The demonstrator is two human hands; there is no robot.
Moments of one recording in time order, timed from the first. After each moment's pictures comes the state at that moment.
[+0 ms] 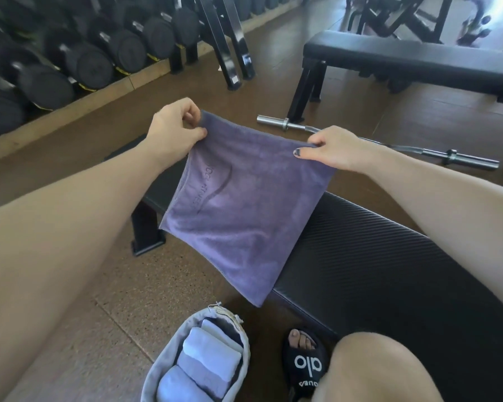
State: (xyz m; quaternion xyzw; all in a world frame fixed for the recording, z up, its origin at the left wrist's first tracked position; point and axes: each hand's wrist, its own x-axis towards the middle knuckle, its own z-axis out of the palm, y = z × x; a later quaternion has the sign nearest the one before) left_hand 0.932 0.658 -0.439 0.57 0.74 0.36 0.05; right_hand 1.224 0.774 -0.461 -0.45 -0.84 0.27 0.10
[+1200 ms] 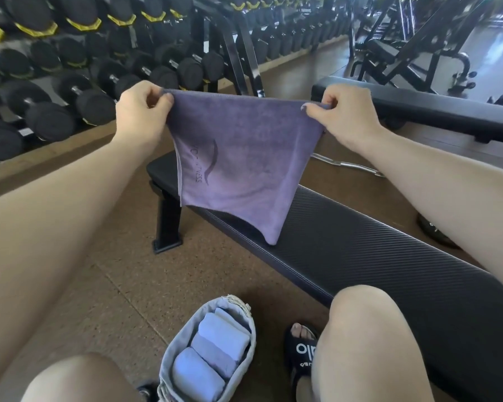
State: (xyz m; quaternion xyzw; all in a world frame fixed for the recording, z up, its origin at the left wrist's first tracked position) left_hand 0.903 0.529 -0.351 0.47 0.73 0.49 -0.08; right_hand 1.214 0.691 -0.356 -0.41 -0.81 0.12 0.40
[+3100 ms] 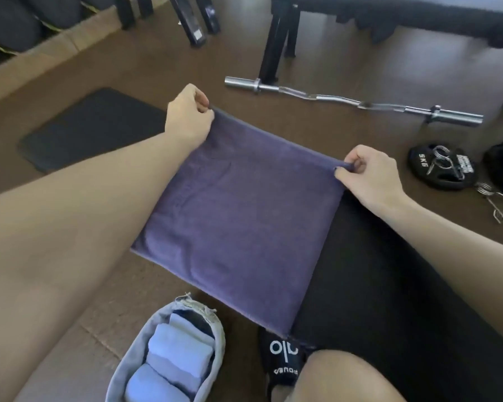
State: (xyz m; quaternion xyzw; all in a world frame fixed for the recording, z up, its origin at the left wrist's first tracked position) left_hand 1.001 0.784 -0.551 0.52 0.77 0.36 0.08; right_hand 1.343 0.774 -0.595 -0.60 -0.70 0.24 0.30
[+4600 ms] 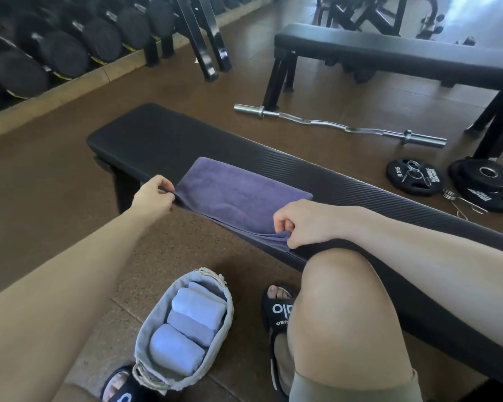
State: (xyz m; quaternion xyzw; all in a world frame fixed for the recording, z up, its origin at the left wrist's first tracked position) left_hand 0.957 0.528 -0.571 0.38 0.83 0.33 0.25; right_hand 1.293 0.584 -0.518 -0.36 -0.88 0.30 -0.13
